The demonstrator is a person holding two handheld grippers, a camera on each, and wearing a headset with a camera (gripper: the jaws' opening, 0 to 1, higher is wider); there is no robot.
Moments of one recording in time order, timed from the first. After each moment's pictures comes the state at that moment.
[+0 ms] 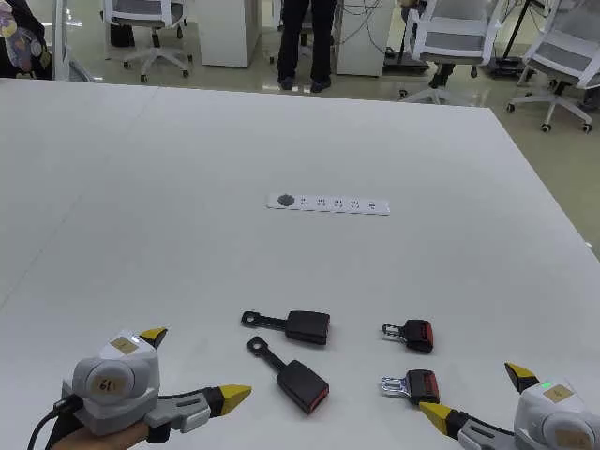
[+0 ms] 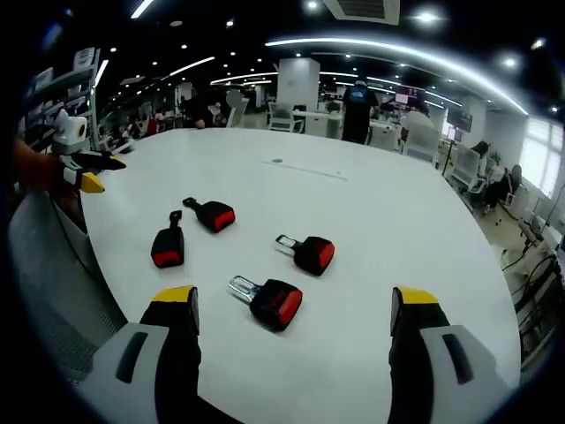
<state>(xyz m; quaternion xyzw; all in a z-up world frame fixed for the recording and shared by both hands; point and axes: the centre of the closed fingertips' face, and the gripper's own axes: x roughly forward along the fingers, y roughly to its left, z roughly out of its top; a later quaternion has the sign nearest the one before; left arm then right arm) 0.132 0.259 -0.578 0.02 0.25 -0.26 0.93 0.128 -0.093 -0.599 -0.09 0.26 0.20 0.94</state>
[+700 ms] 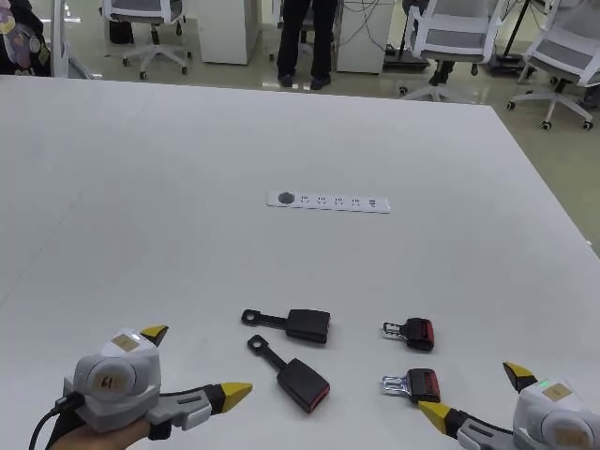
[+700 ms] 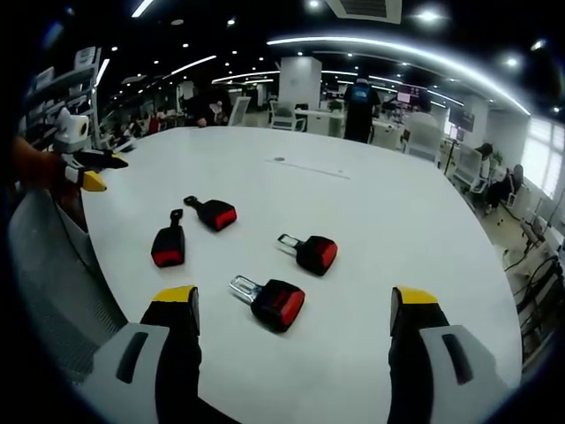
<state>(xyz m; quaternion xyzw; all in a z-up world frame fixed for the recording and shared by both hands) 0.134 0.261 -0.579 0.02 0.25 -0.26 0.93 0.127 -0.088 -0.597 -0.09 0.26 0.20 0.94</state>
